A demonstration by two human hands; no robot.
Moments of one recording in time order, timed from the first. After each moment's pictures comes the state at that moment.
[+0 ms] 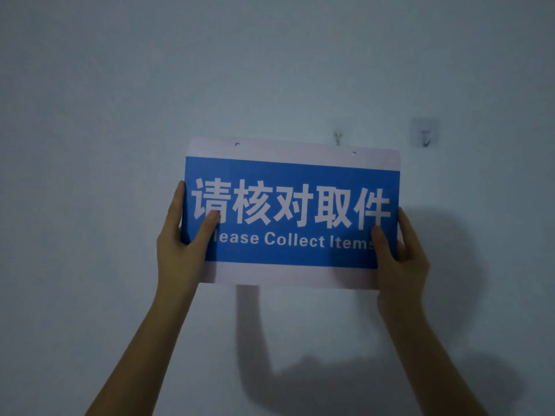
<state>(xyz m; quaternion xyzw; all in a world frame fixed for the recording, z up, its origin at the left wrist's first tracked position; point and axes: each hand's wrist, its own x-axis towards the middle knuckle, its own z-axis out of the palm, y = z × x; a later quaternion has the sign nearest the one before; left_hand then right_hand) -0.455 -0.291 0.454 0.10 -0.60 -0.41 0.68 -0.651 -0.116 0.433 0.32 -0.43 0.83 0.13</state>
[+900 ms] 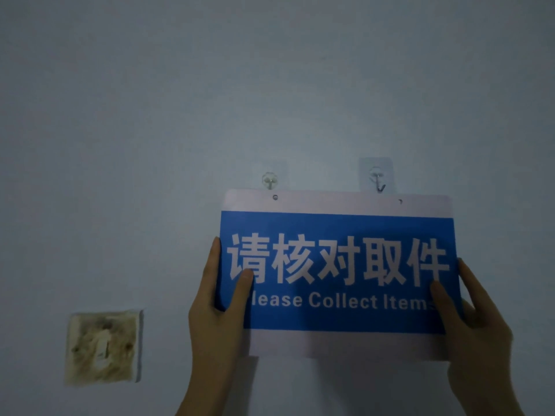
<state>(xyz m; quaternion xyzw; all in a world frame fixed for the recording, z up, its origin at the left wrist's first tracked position) -0.641 -0.257 0.477 0.05 -0.61 -0.50 0.61 -0.792 -0.055 0.461 0.23 -0.46 0.83 0.23</state>
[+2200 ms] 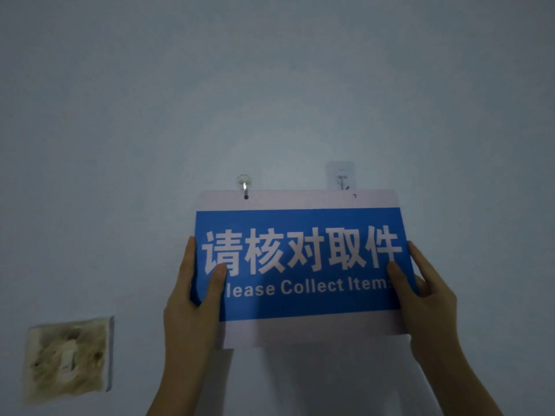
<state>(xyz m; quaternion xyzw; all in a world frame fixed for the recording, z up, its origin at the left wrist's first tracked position) -0.636 -0.262 0.482 0.07 -0.65 -0.48 0.59 -0.788 -0.050 0.471 0.23 -0.53 0.77 0.27</state>
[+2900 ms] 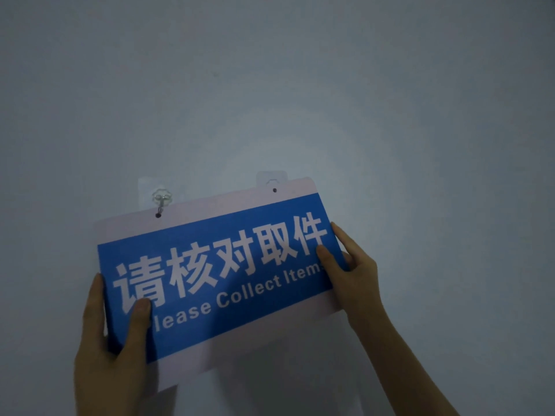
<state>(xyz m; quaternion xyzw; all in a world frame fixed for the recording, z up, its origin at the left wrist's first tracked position) -0.661 -0.248 0.477 0.12 -0.61 -0.47 0.62 -0.821 -0.040 0.505 0.31 -0.55 0.73 0.27</state>
